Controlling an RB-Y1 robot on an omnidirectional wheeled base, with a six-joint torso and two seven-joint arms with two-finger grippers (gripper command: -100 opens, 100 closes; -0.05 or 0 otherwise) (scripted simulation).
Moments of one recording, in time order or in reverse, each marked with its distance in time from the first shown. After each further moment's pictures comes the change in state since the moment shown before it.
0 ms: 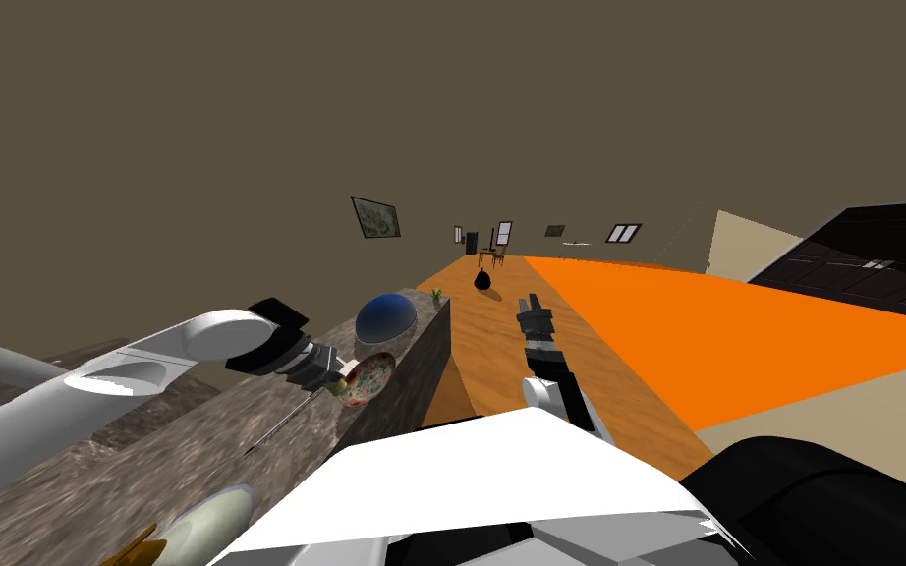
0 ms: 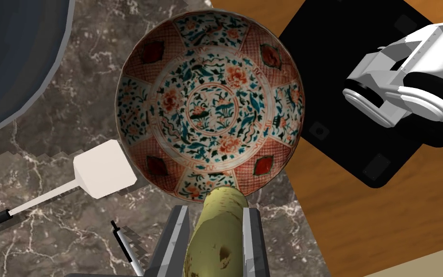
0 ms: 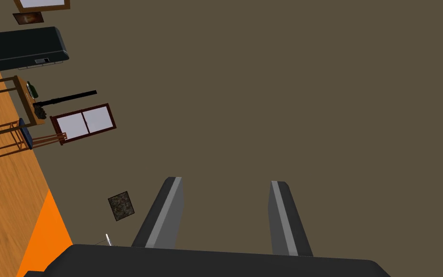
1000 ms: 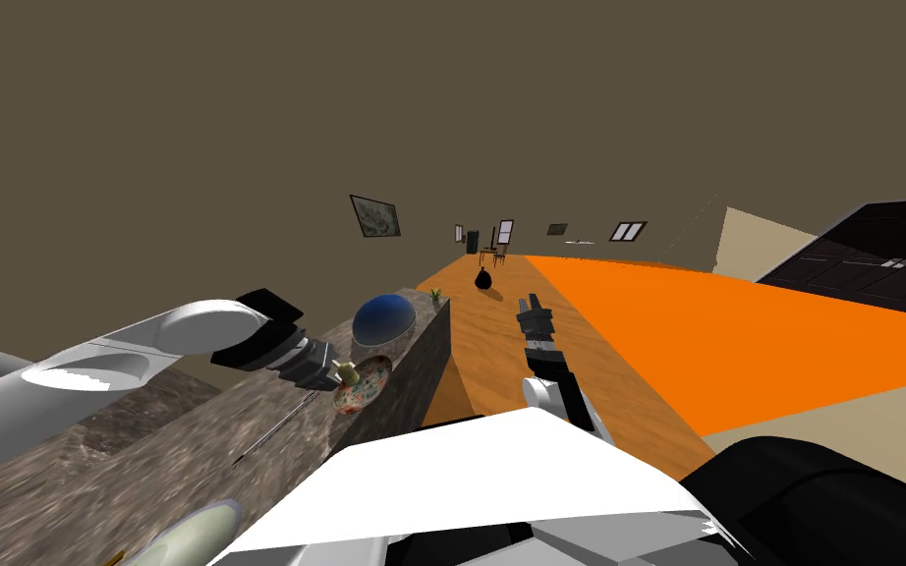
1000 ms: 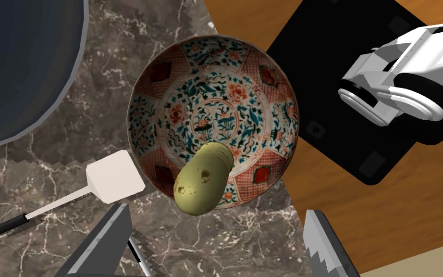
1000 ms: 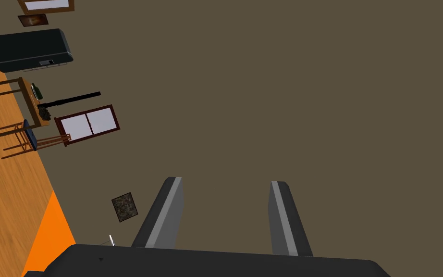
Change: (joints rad) left arm -0.018 0.040 0.048 -0.032 0.067 0.038 0.038; right arm 0.000 0.000 0.000 0.000 0.000 0.000 0.000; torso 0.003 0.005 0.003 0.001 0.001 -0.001
